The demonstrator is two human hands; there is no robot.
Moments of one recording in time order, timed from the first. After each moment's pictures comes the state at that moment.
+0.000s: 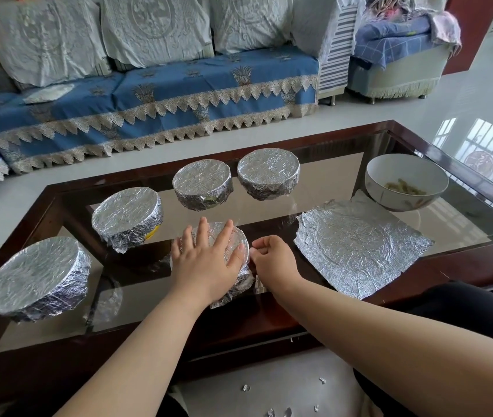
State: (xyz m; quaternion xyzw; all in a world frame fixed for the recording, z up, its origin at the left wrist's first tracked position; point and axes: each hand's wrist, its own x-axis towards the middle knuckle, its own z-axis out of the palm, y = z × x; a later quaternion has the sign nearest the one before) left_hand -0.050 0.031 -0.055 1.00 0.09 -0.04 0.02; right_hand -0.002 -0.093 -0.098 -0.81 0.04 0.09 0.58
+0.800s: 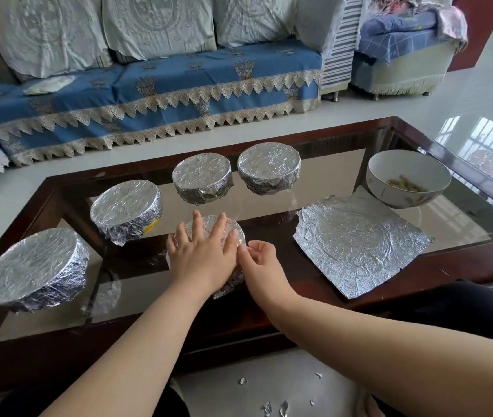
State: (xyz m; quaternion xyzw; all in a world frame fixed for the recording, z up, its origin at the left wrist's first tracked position) left_hand -0.046 0.026 -0.054 0.99 0.15 -0.04 0.05; right_hand -0.039 -0.085 -0.097 -0.70 0.01 0.15 0.70
